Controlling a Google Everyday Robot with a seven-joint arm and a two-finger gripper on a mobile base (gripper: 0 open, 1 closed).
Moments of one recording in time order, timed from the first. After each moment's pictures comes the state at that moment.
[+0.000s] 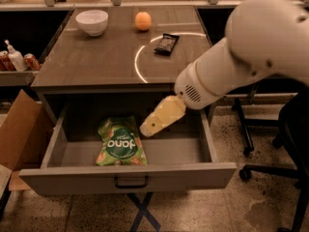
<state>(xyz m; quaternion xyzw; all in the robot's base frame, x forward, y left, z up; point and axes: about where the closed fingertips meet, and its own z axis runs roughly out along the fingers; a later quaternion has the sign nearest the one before) 0.478 -0.037 0.870 -0.44 0.84 0.18 0.25</state>
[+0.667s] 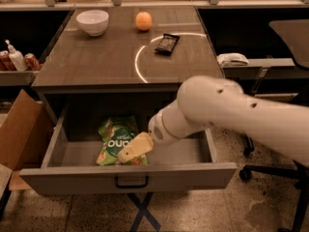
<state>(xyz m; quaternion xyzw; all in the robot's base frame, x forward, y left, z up) 0.478 0.017 0.740 -0.35 0.89 0.21 0.21</state>
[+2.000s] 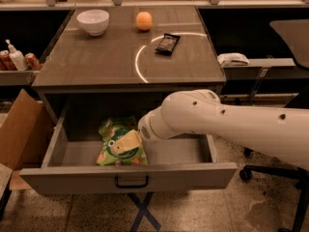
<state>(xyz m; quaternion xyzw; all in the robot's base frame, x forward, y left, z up) 0.523 0.044 0.702 -0.32 0.89 0.20 0.26</state>
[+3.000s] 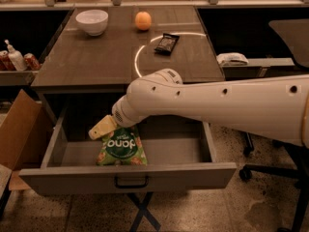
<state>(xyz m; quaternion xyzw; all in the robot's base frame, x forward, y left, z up) 0.574 0.117 0.712 -0.34 0.88 0.18 0.27</state>
